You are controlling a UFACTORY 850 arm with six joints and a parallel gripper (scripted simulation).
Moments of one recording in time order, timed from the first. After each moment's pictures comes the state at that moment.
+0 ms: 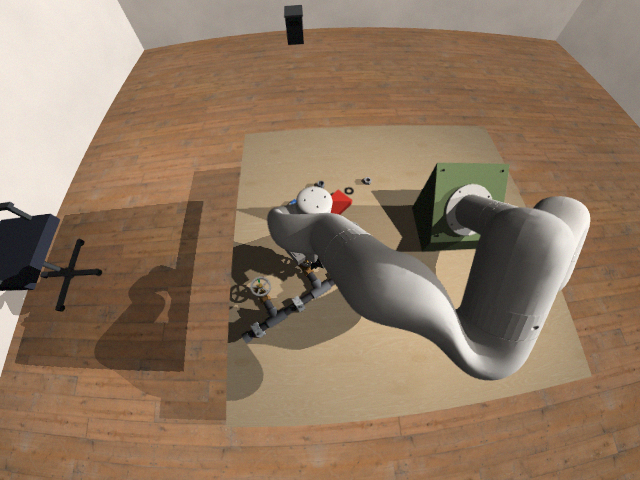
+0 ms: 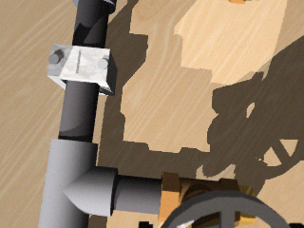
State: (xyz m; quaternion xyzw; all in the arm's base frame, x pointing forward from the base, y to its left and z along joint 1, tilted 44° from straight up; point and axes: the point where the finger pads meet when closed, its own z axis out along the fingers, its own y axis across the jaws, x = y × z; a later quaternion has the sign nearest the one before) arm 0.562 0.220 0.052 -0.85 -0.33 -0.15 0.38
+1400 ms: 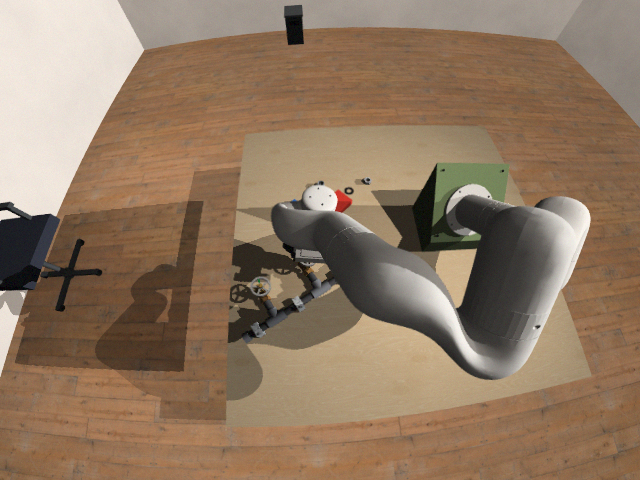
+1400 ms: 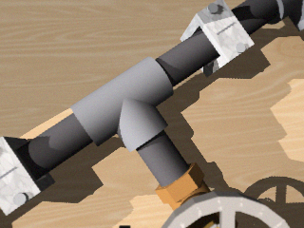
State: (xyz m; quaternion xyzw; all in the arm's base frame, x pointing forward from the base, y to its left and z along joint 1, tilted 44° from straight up) arm 0.563 0.220 0.052 -0.63 -0.65 -0.31 0.28
